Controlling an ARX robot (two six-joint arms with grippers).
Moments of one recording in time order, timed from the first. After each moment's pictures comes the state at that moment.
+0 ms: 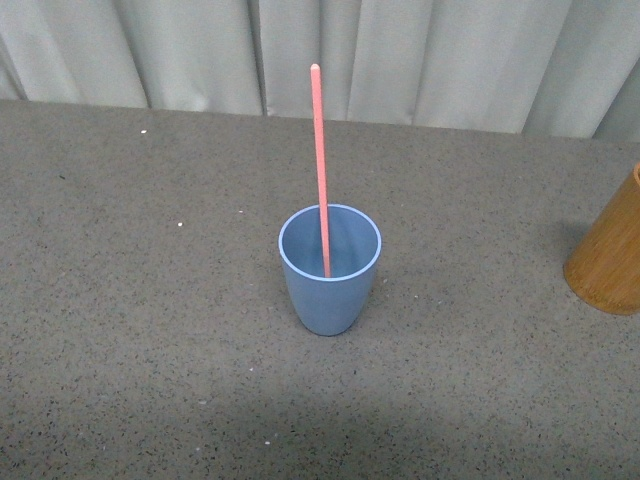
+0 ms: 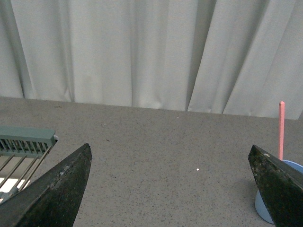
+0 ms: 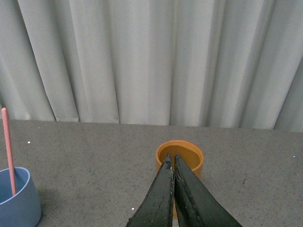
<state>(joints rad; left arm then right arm) 0.00 0.00 0.02 0.00 0.00 -0.01 0.00 0.01 0.00 0.00 0.00 0.00</state>
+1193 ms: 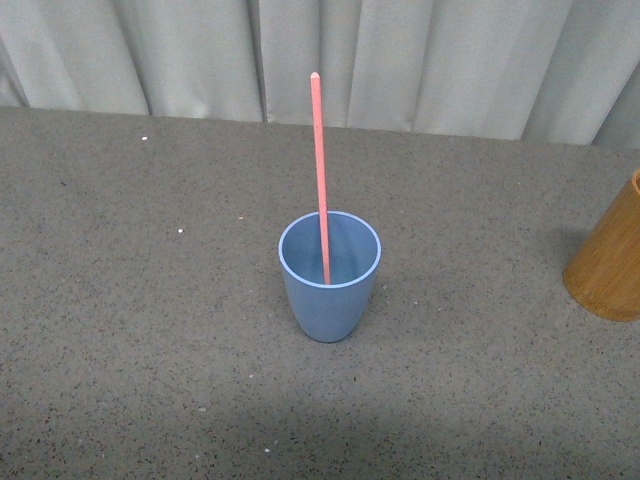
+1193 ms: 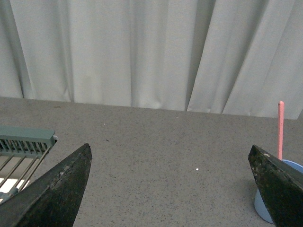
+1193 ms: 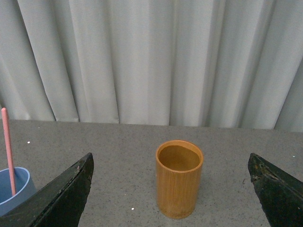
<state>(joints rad) 0.00 0.00 0.02 0.00 0.00 -0.01 0.00 0.01 0.00 0.00 0.00 0.00</state>
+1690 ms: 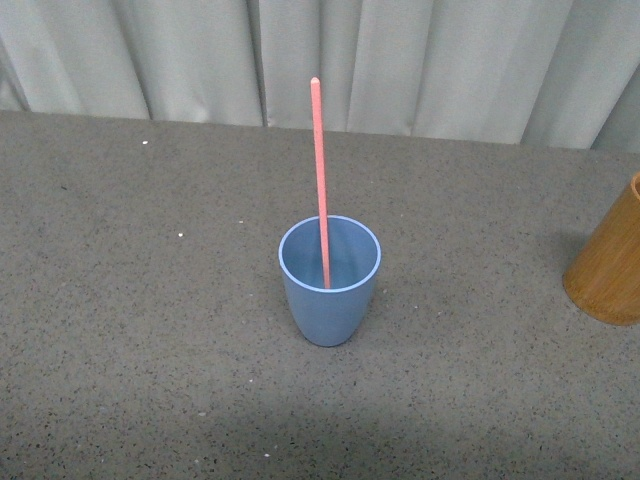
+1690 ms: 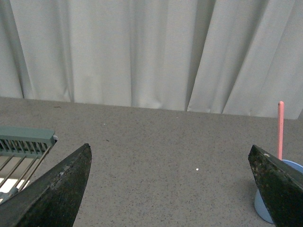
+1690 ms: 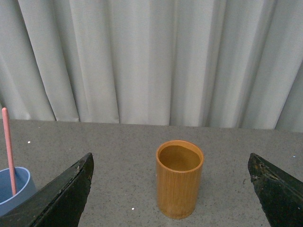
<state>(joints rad) 0.00 0.00 0.02 0.00 0.00 -0.01 0.00 0.01 0.00 0.00 0.00 0.00</state>
